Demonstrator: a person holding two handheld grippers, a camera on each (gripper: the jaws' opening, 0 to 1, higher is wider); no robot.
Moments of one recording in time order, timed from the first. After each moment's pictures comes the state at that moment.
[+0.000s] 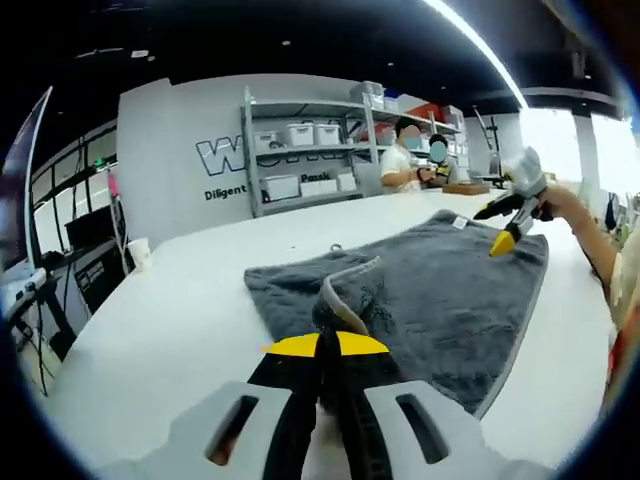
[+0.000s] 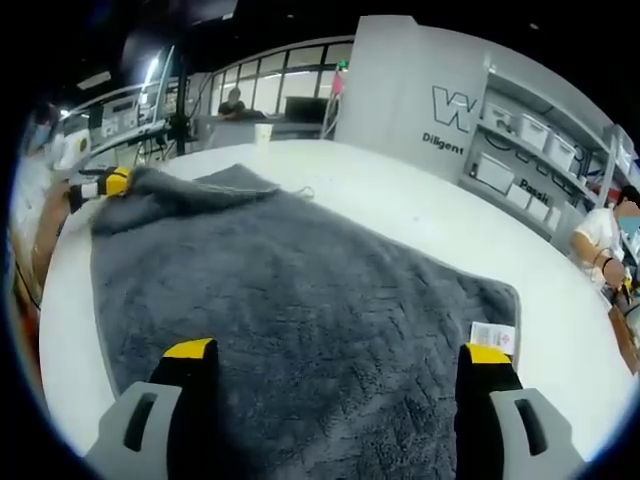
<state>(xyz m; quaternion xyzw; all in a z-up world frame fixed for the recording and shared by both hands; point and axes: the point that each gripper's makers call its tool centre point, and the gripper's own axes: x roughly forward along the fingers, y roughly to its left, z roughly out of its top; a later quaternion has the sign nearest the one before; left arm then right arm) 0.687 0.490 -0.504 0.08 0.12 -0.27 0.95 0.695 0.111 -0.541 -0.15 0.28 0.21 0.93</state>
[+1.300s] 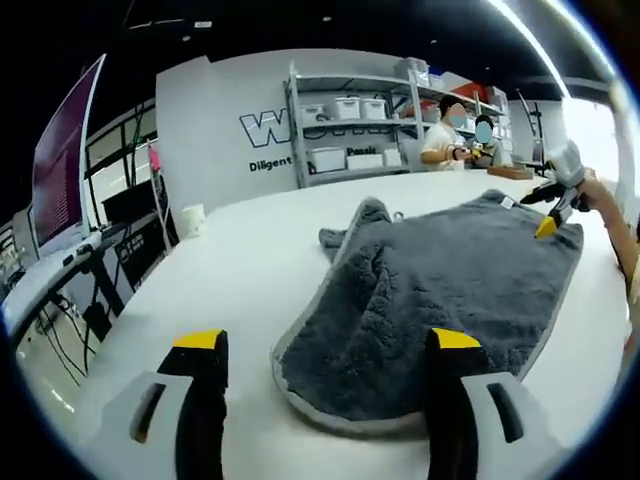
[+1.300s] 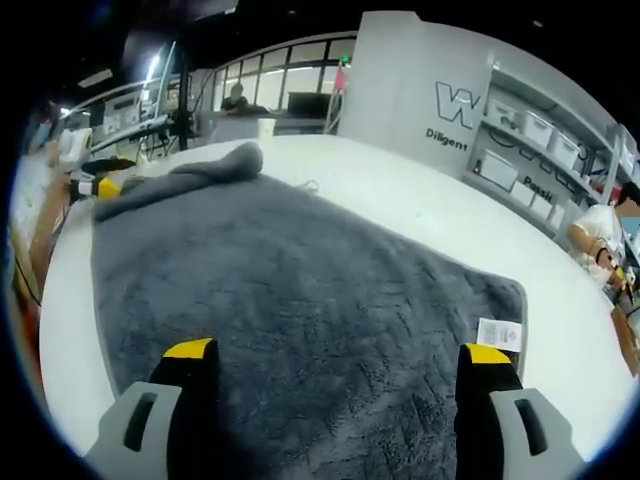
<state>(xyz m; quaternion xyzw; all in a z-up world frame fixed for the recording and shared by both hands) 0.694 0.561 -0.511 0.10 0.17 -0.19 0.96 0.693 0.114 -0.548 -0.15 0.29 0.21 0.92</state>
